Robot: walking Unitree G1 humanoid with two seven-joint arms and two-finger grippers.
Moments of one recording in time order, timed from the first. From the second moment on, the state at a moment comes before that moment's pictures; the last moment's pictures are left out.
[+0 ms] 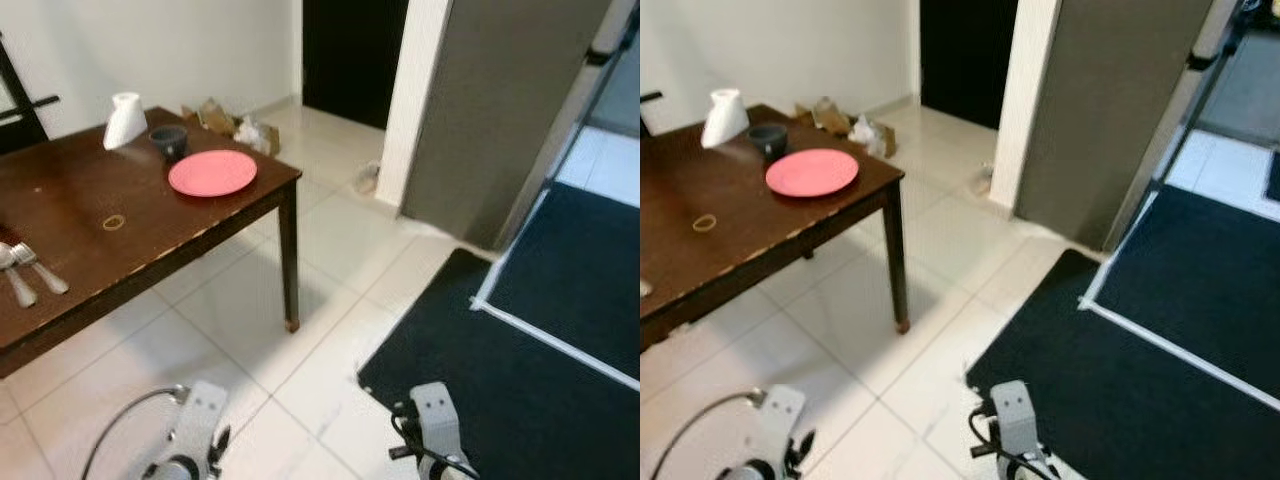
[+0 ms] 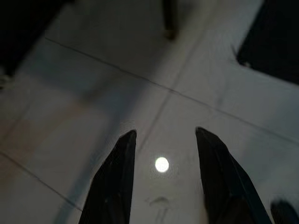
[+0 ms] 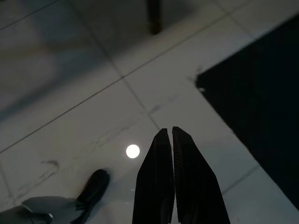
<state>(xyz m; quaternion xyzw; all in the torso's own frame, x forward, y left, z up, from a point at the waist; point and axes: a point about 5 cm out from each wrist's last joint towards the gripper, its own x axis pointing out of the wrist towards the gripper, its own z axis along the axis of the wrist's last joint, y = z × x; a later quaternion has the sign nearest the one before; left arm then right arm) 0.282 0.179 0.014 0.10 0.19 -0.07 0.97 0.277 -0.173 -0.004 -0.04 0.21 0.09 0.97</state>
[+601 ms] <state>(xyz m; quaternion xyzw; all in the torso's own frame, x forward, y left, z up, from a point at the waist) 0.341 0.186 0.202 0.02 -0.11 0.02 0.99 0.331 -0.167 0.200 0.01 -0.16 0.09 0.98</state>
